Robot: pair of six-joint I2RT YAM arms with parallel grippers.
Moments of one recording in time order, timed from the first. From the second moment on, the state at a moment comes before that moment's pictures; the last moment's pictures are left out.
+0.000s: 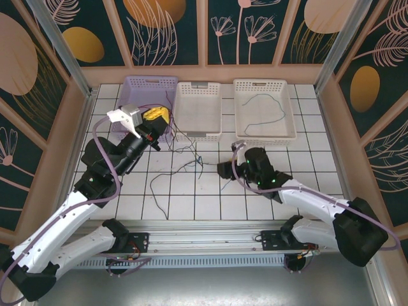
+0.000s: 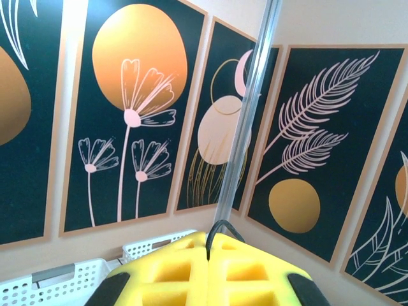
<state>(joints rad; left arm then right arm) -0.67 0.83 0.90 0.20 0.04 -0.25 0.71 1.13 0.45 0.15 -0.14 0.38</state>
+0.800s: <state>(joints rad) -0.67 0.81 0.88 0.20 0.01 -0.24 0.85 1.64 0.53 0.57 -0.01 0.18</state>
